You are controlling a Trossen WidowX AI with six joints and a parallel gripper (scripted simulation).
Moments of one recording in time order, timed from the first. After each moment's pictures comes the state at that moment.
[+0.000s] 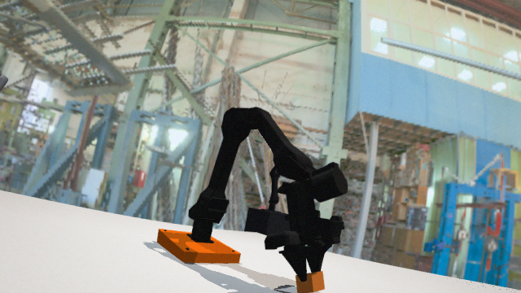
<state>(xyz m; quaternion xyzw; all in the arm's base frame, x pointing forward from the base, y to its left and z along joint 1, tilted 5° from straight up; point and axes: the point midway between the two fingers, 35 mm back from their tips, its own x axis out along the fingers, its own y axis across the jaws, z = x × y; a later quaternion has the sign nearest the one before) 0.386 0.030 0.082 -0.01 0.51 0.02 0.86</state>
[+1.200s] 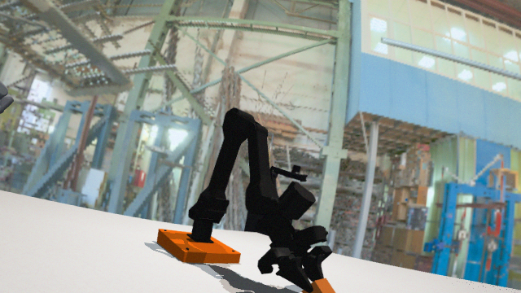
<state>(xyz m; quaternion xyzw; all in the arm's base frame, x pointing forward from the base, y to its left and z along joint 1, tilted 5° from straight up) 0.397 0.031 0.054 -0.01 0.28 0.02 0.96</state>
